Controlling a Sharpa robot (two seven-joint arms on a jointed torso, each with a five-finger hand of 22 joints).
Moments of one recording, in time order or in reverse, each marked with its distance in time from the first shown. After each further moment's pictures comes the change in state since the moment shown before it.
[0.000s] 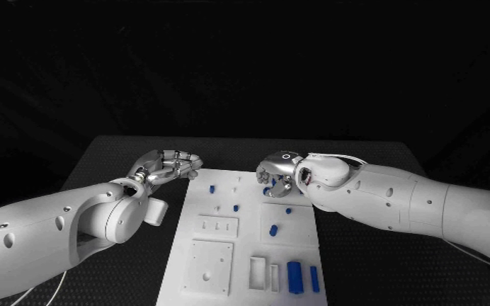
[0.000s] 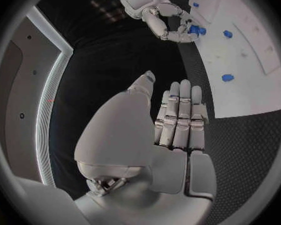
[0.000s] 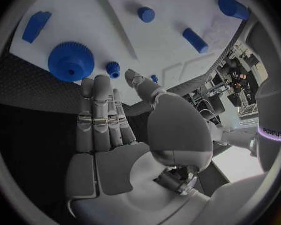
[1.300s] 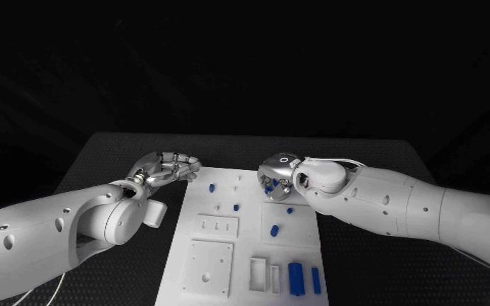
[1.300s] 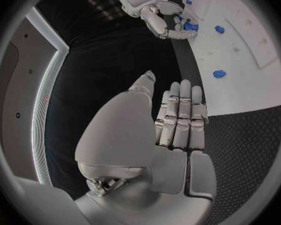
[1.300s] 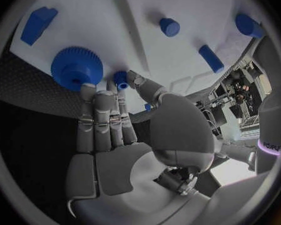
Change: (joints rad) left arm 0.000 -0.002 0.001 -0.007 -0.001 -0.006 -0.012; left_hand 0.016 0.000 -0.014 0.020 0.000 0.000 0.000 -0.004 -0.003 0.000 0.000 -0.007 -0.002 -0.004 0.004 -0.004 0.003 -0.006 0.000 0.000 0.004 0.000; right arm -0.010 0.015 0.006 -0.005 -0.122 0.002 -0.050; right_hand 0.004 0.012 0.129 0.023 -0.052 0.128 -0.051 0.058 0.034 0.151 -0.057 0.045 0.031 -0.009 -0.051 0.314 0.037 -0.014 0.008 -0.051 0.283 0.001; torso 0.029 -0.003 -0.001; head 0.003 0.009
